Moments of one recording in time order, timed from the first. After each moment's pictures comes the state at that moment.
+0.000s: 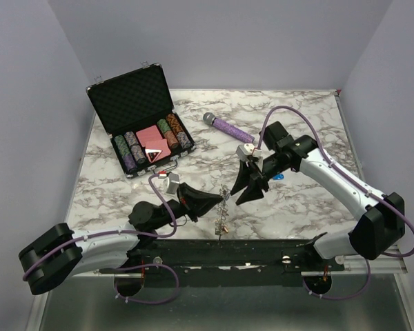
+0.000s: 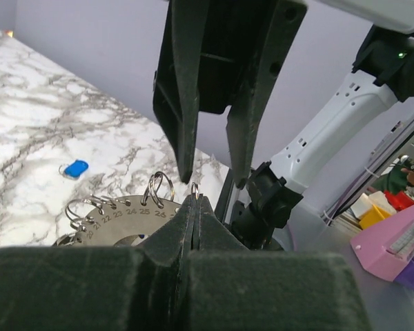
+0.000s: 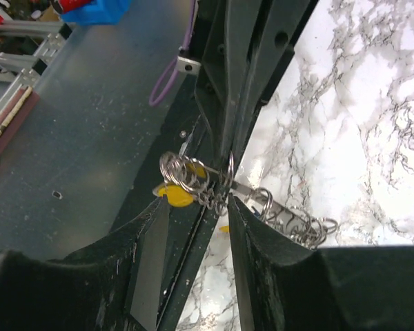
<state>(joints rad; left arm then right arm) -0.96 1.01 0.13 1.24 0.21 -0.60 0.55 1.41 1.20 -1.01 -1.31 -0.98</state>
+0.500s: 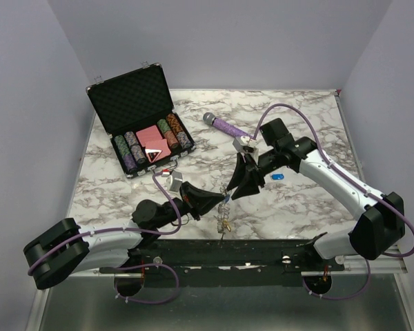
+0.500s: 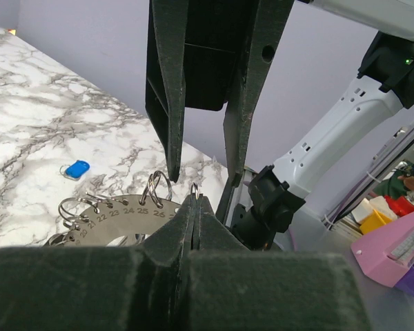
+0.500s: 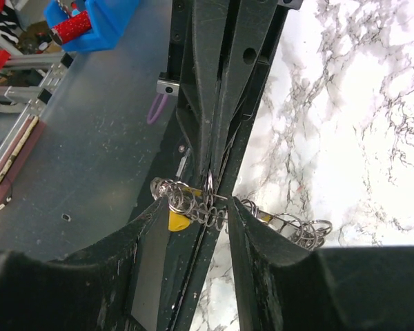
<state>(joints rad) -0.96 1.06 0.14 1.26 0.20 -0.62 0.55 1.40 1.18 -0.80 -1.32 -0.71</state>
